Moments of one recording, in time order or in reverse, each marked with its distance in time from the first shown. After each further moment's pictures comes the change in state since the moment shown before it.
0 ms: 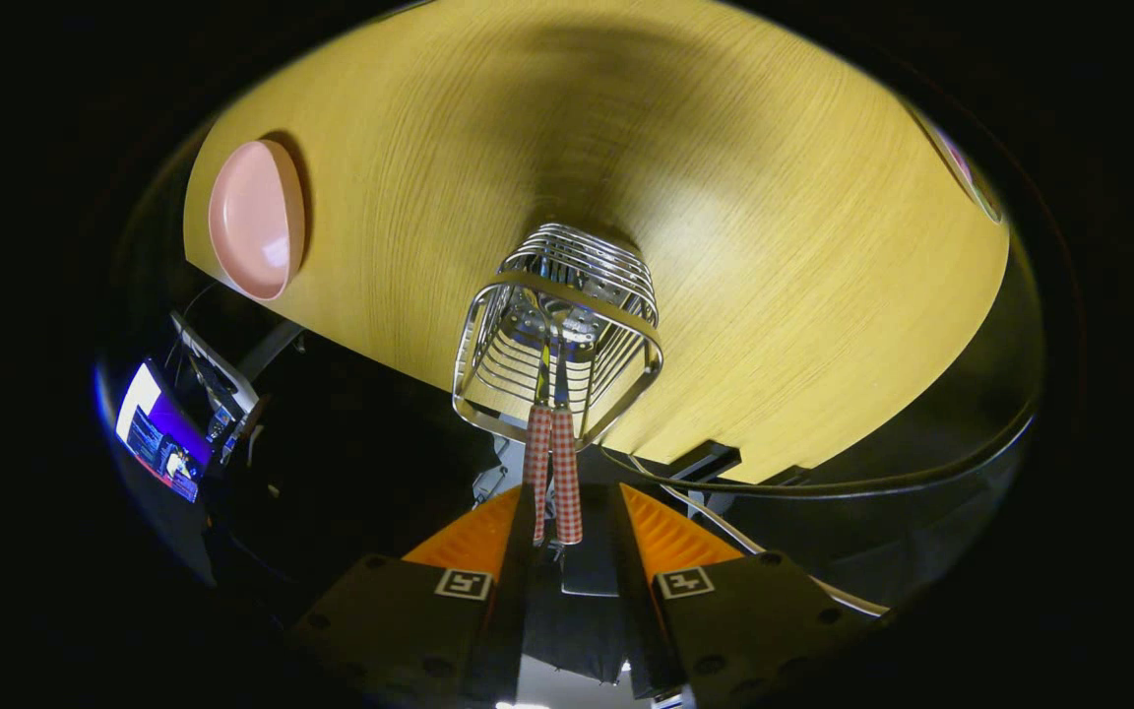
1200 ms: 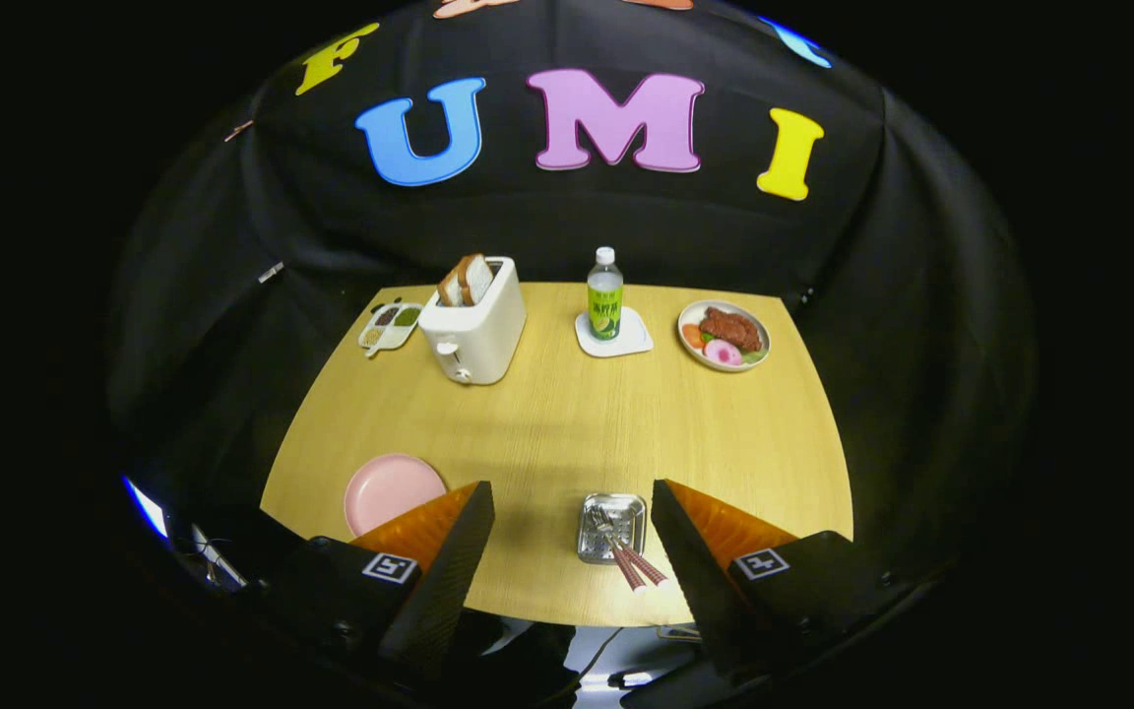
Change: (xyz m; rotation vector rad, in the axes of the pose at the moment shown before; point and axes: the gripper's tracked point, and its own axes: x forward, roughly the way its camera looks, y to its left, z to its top) arm -0.177 0.070 -0.048 0.306 -1.469 -0.134
